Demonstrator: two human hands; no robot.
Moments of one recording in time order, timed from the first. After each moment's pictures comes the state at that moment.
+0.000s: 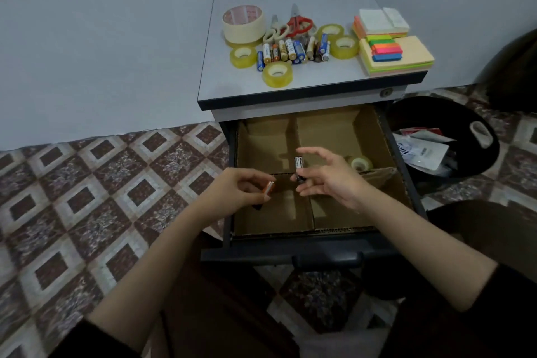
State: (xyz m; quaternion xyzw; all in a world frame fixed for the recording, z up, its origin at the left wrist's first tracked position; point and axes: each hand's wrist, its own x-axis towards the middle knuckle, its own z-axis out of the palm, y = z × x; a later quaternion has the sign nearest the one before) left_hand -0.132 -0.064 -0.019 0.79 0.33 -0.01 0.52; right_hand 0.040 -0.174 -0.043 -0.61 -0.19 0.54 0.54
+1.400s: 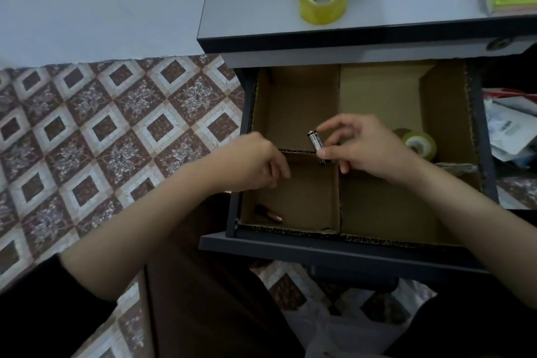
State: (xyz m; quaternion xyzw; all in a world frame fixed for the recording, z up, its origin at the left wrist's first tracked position) left_hand -0.096 -0.023 -0.040 0.92 0.21 -0.23 0.25; right_hand 0.077 -0.133 -0.066 -0.67 -0.39 0.51 0.37
